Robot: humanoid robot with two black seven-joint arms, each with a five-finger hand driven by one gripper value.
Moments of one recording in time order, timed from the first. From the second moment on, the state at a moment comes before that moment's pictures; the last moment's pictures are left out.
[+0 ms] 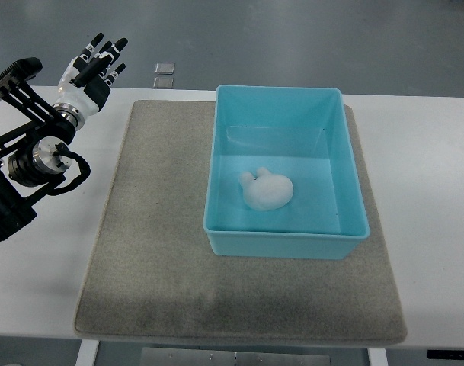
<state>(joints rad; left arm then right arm) -0.82 0.43 -0.57 -0.90 -0.37 0.07 -0.37 0.00 0.00 0.06 0.12 -0.12 0.19 0.04</state>
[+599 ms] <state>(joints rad) -0.73 0.42 -0.62 -0.92 -0.45 -0.08 -0.37 0.00 0.00 0.06 0.12 -0.12 0.19 0.04</state>
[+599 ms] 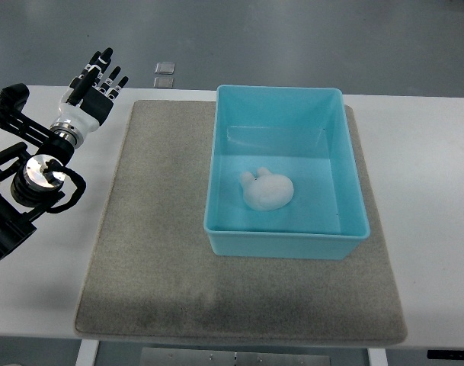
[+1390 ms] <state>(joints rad) -0.68 0.41 -0.65 -0.92 -0.43 -0.17 -0.38 0.00 0.00 0.06 0.12 -0.12 0.19 0.04</state>
